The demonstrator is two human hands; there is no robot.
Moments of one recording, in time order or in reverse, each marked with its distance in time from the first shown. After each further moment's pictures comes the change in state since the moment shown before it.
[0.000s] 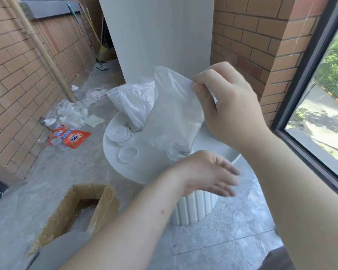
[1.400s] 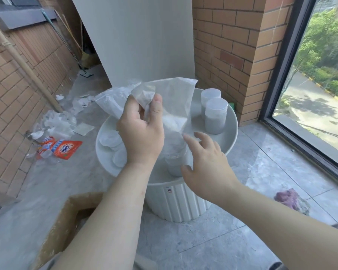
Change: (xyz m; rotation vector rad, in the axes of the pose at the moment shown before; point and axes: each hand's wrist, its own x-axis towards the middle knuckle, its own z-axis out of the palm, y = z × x) left_hand 0.004 -0.008 -0.070 0.229 1.361 0.937; right_hand -0.100 -0.048 0.012 0.031 -0.705 0.674
